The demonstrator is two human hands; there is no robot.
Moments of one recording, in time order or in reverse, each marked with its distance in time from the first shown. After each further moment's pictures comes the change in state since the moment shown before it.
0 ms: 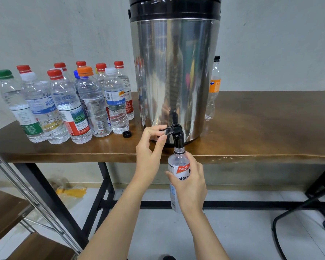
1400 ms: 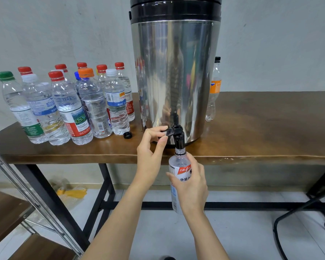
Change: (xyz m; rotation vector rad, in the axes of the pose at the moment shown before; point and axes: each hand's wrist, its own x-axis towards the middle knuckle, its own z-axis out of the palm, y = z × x) left_hand 0.000 -0.001 0.000 -0.022 0.001 0.005; right_hand 0.000 0.000 -0.001 0.015 0.005 0.000
